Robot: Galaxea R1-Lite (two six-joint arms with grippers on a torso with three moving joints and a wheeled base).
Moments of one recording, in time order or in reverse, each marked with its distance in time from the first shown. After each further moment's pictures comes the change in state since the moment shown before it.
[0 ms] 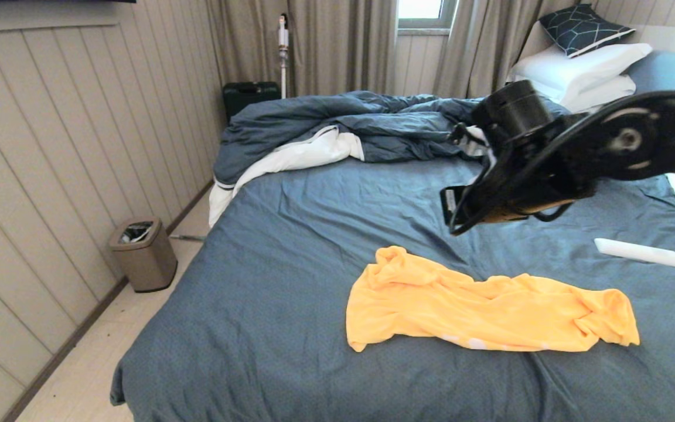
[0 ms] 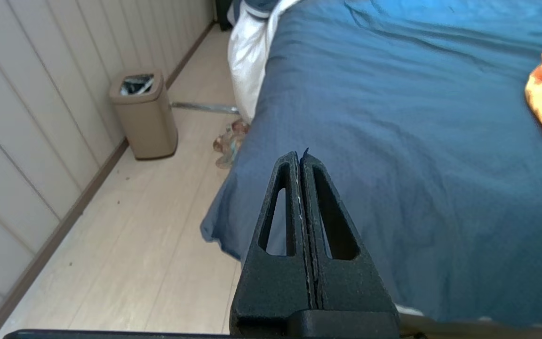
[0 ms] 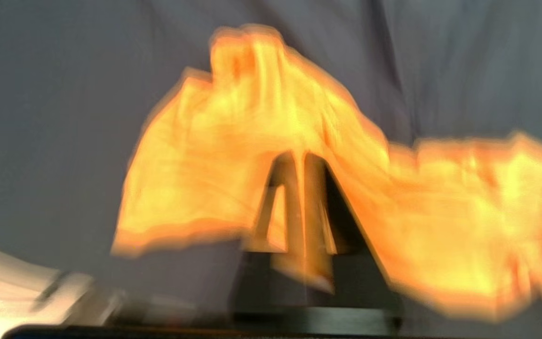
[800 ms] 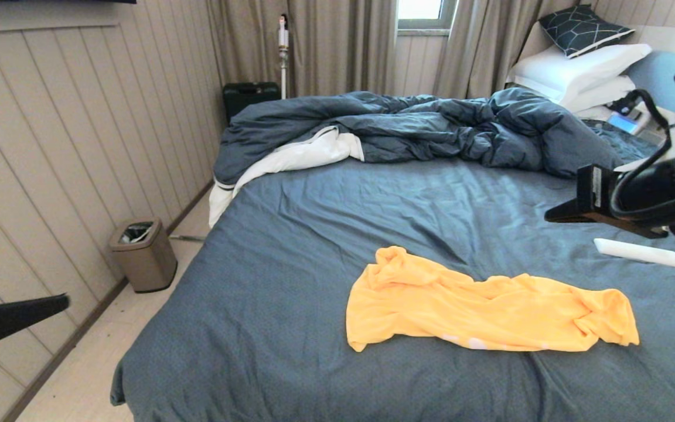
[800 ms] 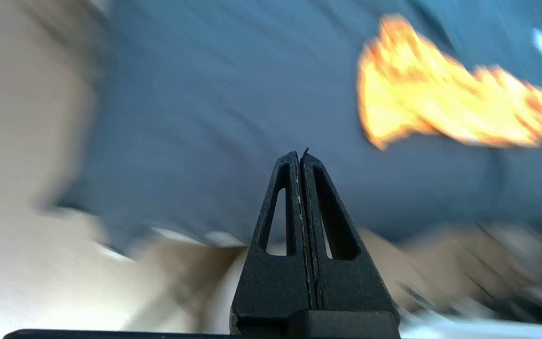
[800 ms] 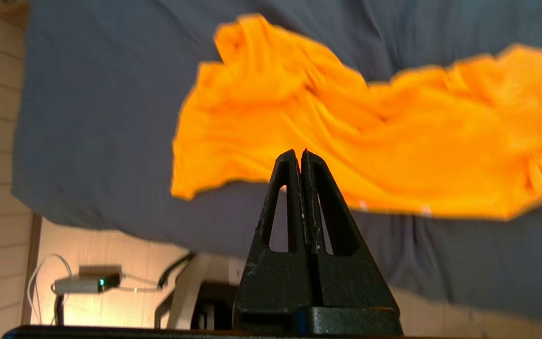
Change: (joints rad) left arm -0.124 1.016 -0.800 0.272 -0.312 -0.248; right arm -0.288 -0.324 0.242 -0.021 0.341 0.089
